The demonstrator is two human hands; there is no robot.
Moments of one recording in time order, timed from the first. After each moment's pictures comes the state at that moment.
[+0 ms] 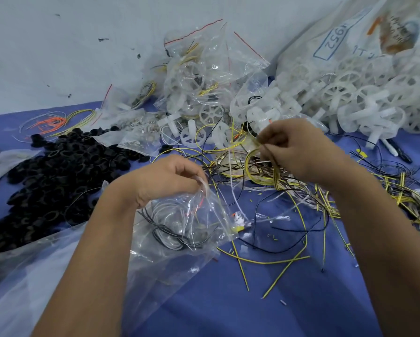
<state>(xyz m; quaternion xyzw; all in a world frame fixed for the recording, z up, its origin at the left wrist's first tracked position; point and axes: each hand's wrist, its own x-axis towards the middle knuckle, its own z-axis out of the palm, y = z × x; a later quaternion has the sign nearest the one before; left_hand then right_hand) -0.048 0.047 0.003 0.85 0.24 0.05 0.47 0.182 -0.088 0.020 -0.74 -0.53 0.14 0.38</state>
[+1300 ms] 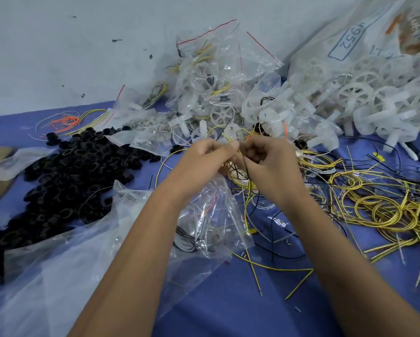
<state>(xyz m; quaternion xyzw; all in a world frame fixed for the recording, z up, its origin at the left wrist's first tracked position) -0.005 0.032 -0.007 0.71 0.36 0.27 0.54 0.139 -0.045 -0.037 -0.62 -0.53 0.10 0.57</state>
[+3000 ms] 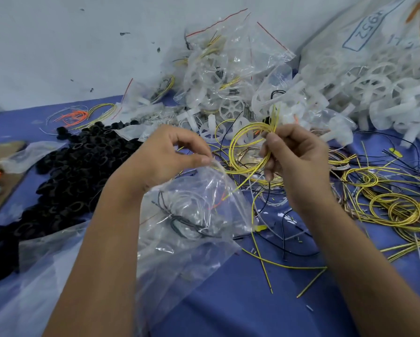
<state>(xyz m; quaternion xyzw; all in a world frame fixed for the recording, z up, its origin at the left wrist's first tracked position) -0.067 0.068 0.009 0.83 0.24 0.26 0.43 0.135 -0.061 -0.038 -0.44 -0.43 0.23 0.75</state>
